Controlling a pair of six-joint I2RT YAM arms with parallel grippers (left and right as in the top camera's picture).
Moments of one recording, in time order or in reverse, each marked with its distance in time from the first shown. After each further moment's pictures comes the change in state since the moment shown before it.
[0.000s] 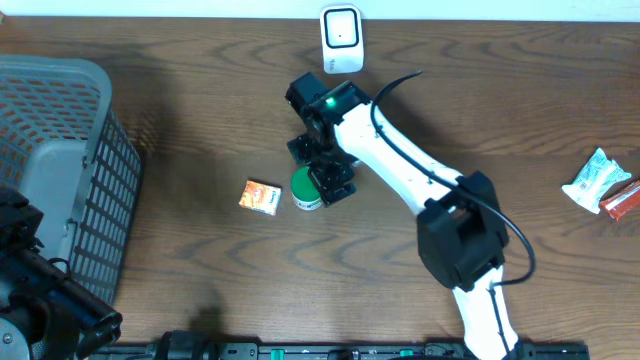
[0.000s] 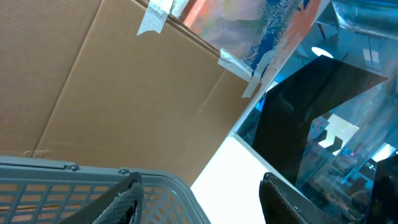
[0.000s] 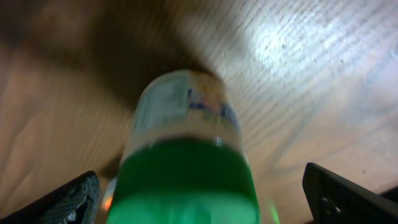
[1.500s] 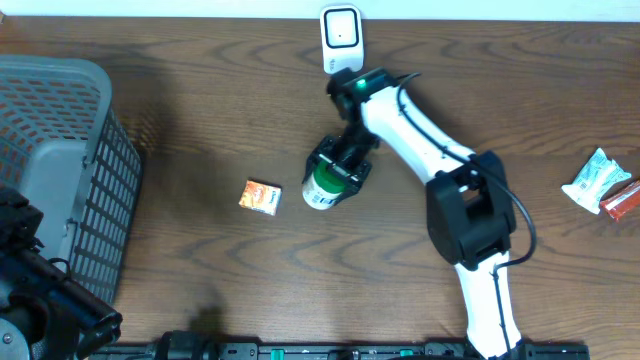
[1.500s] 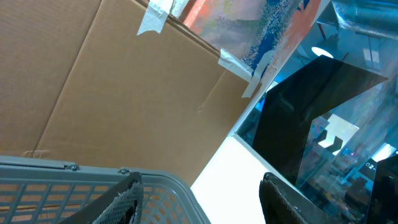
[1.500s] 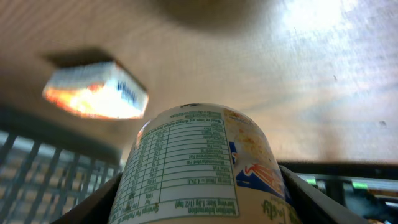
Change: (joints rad) left arm 0.000 0.000 0.000 0.000 0.000 0.000; right arm -0.168 0.049 0.002 -0.154 -0.425 -0.755
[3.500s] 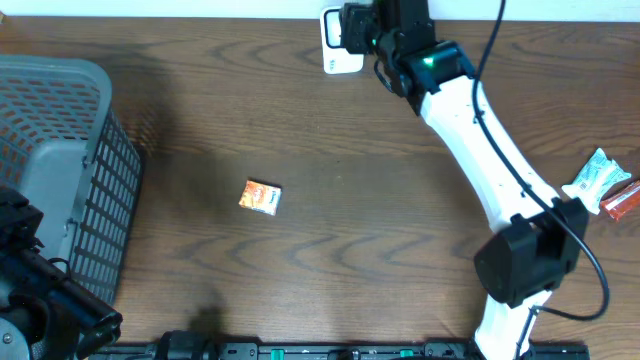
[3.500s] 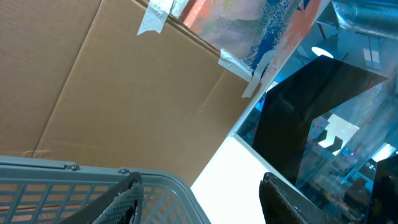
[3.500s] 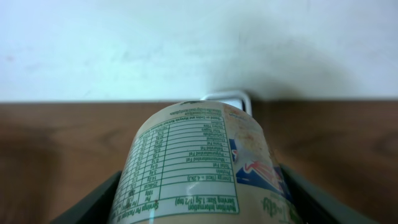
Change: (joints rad) left arm 0.000 0.000 0.000 0.000 0.000 0.000; right arm -0.079 -0.288 0.008 0.934 0.782 -0.632
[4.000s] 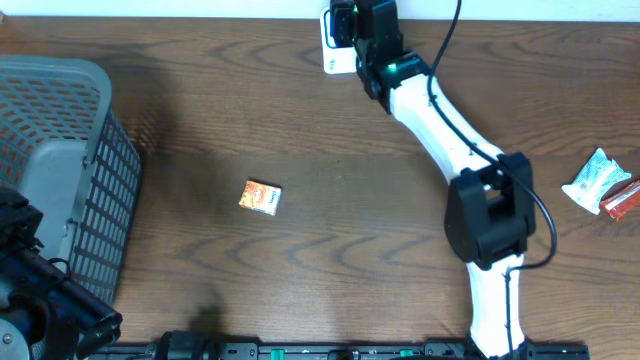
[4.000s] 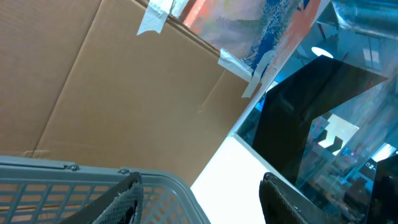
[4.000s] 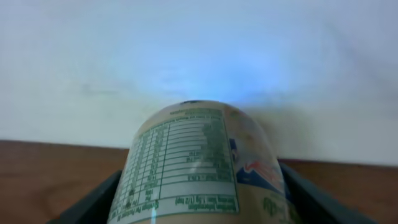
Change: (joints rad) left arm 0.000 0.000 0.000 0.000 0.000 0.000; right arm 0.000 0.254 -0.001 0.454 0.106 -0.137
